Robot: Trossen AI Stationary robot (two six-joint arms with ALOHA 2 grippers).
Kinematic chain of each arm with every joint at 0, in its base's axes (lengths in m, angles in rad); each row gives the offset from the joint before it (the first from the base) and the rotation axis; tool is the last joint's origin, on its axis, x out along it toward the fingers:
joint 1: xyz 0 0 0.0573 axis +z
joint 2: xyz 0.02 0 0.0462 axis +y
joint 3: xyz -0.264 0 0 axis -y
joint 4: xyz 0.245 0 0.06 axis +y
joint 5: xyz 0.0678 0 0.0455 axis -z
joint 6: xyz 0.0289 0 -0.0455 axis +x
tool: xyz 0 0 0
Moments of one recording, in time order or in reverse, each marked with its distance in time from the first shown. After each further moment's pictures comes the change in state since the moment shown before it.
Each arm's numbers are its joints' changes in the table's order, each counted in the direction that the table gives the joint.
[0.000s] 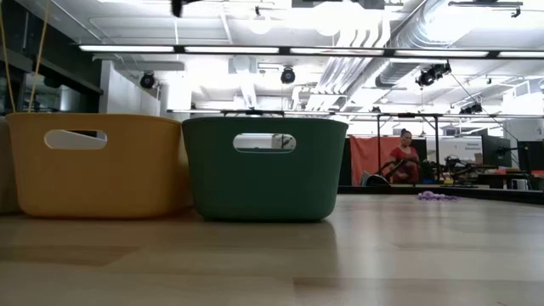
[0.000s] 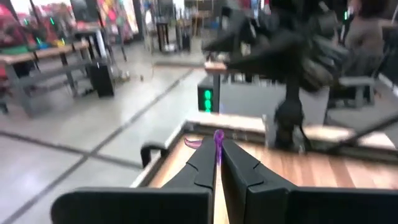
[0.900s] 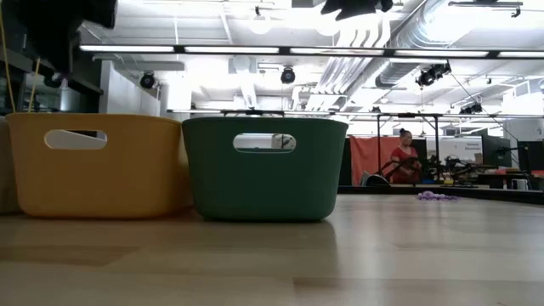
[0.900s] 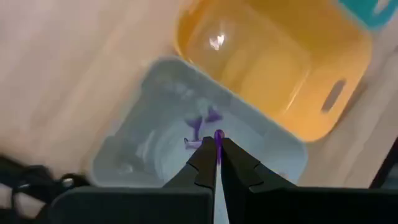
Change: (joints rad) left arm -0.446 -0.073 -0.082 1.078 0.016 -0.768; right arm -0.048 -0.114 0.000 0.382 0.025 0.216
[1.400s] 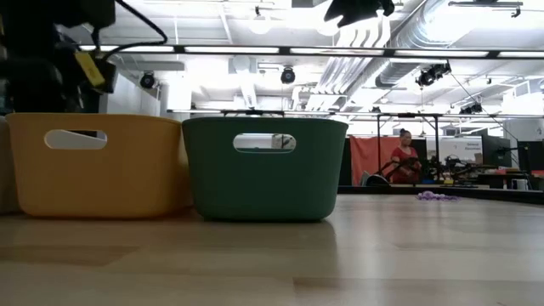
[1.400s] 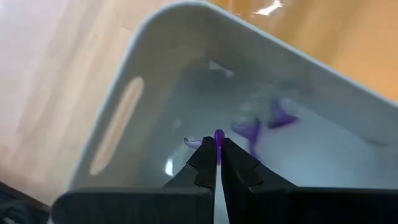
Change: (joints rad) left arm -0.087 0.186 -0.285 -0.250 -0.164 0.015; right arm -0.012 0.000 0.000 0.029 0.000 0.004
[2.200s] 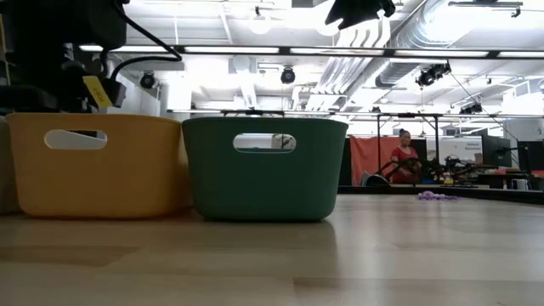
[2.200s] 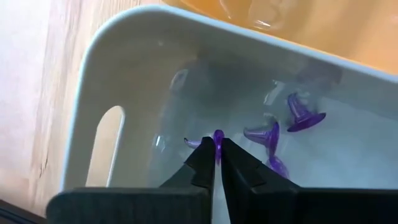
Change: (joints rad) left arm 0.000 0.134 0.000 -0.054 -0.004 0.161; right arm 0.000 0.000 0.000 0.024 0.000 0.000
